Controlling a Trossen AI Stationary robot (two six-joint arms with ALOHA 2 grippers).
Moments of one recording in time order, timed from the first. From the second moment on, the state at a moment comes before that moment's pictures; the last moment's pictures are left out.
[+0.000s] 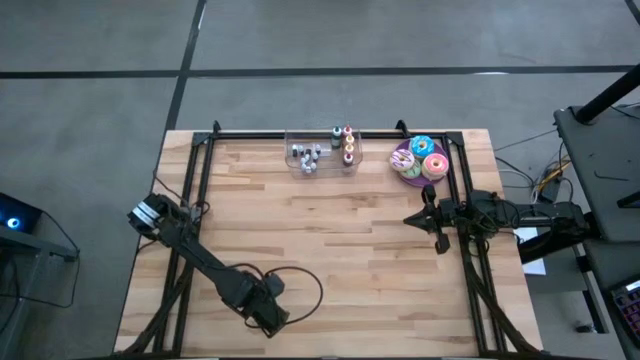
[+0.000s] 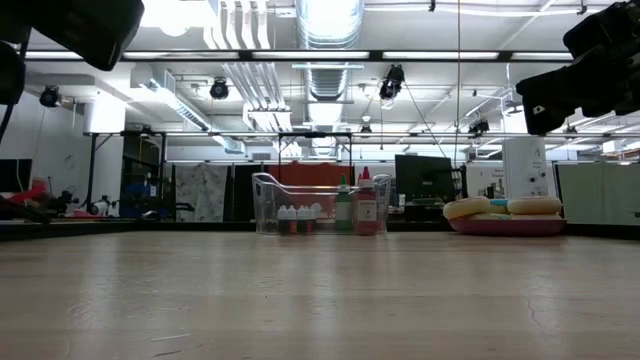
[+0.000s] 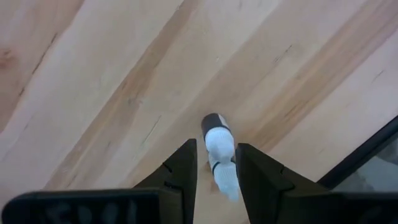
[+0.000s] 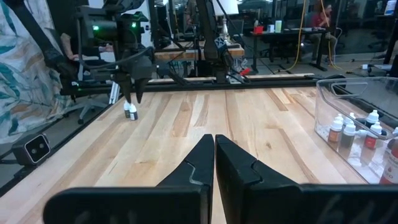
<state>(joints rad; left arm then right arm) -0.67 1.80 1.32 -0.91 0.07 -1.40 0.01 0.06 0.02 0.01 -0.10 0.10</state>
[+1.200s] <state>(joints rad) -0.68 1.87 1.32 -0.87 0.09 -1.39 0.01 0.06 0.02 0.01 -0.10 0.10</state>
